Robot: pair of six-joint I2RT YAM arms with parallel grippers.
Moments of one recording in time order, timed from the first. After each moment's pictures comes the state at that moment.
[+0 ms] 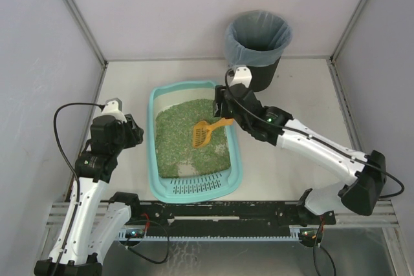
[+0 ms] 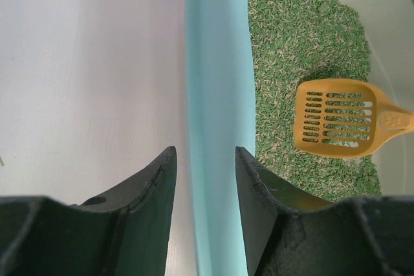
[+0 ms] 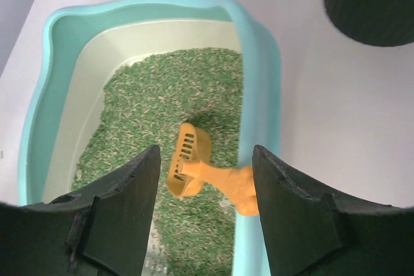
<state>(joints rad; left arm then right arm) -0.12 0.67 0.78 -0.67 -0.04 -0.33 0.90 1.41 1.31 -0.43 0.45 0.51</state>
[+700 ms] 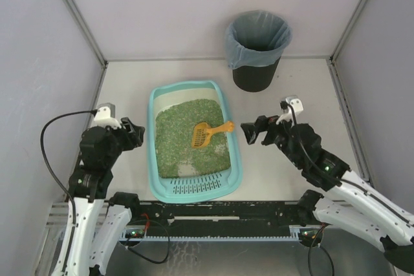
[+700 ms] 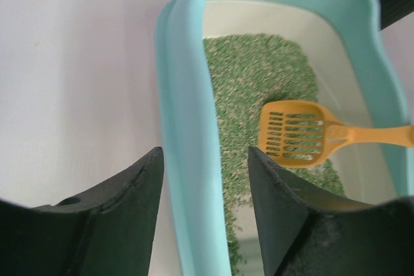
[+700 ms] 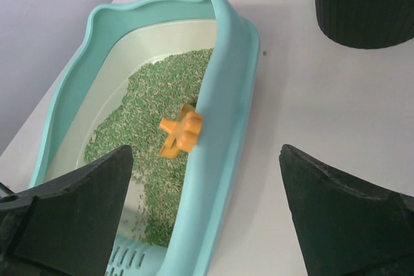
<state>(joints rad) -0.11 0.54 0.77 -0.63 0.02 -0.33 0.81 0.74 0.77 -0.26 0.30 0.42</state>
